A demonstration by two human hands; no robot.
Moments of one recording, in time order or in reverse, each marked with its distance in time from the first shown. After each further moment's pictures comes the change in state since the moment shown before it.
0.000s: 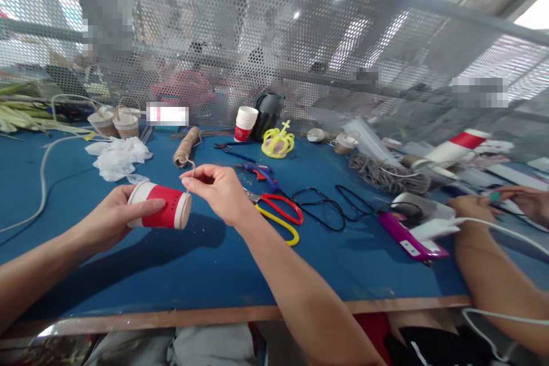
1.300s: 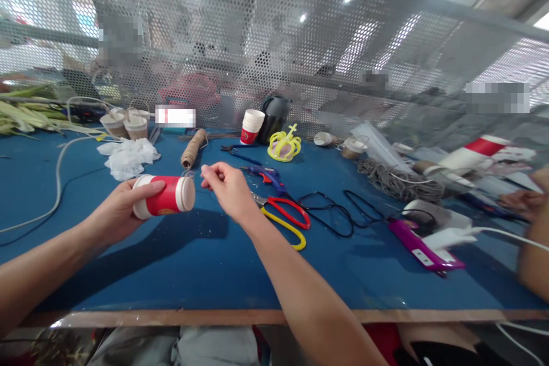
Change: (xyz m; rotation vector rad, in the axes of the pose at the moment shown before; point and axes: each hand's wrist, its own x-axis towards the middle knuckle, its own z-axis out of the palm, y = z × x) left_hand 0.003 0.007 0.002 -0.214 0.091 0.037; right_hand 0.009 0.011 -0.001 -0.148 0.079 -0.013
